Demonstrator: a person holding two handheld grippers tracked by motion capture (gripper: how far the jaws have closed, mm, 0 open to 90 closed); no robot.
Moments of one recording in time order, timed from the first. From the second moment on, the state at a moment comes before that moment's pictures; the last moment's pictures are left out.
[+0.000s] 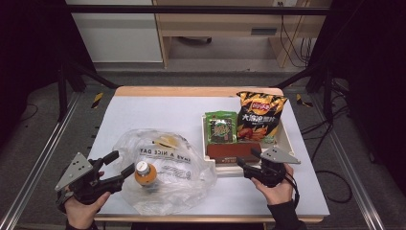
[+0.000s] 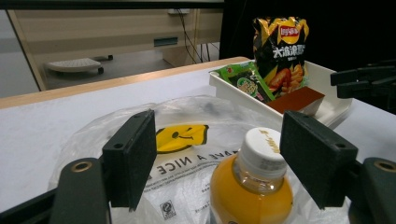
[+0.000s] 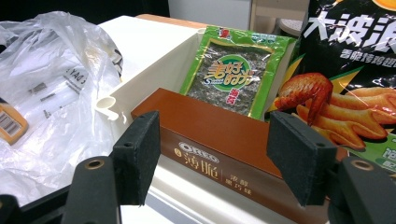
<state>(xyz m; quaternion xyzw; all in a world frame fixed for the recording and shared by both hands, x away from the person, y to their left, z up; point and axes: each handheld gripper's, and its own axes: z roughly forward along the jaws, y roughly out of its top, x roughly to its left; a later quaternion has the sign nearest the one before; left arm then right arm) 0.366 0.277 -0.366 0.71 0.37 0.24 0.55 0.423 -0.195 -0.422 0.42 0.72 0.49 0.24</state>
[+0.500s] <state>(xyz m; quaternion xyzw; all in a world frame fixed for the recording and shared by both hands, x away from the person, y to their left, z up) 0.369 0.250 -0.386 0.75 0.36 0.22 0.51 0.422 -0.199 -0.422 0.42 0.73 0.49 0.24</state>
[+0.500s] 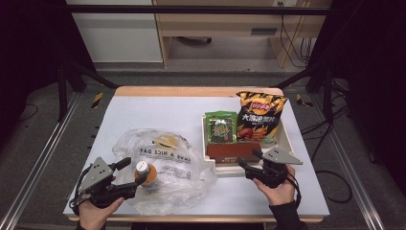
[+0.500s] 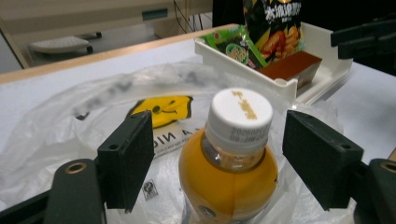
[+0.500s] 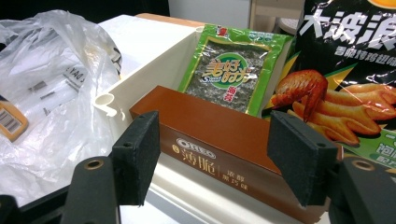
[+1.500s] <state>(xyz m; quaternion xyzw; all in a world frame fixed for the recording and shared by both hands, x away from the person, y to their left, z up) 0.382 0.239 -0.409 0.77 0.38 0.18 0.48 0.423 -0.195 -0.428 0.41 0.74 0.48 0.23</state>
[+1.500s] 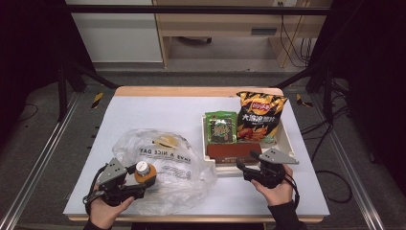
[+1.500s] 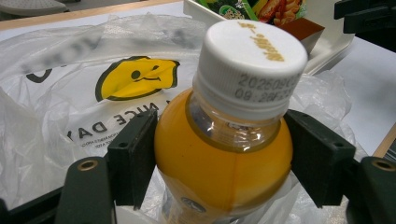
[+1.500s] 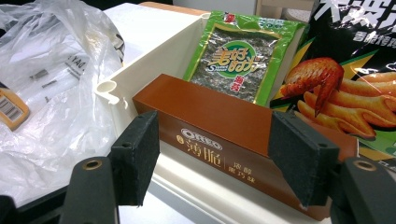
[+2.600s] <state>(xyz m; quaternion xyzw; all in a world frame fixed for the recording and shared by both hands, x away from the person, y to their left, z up) 0.434 0.199 -0.411 0.78 0.33 0.17 0.50 0.423 -0.198 -0.426 0.41 0.73 0.49 0.23</state>
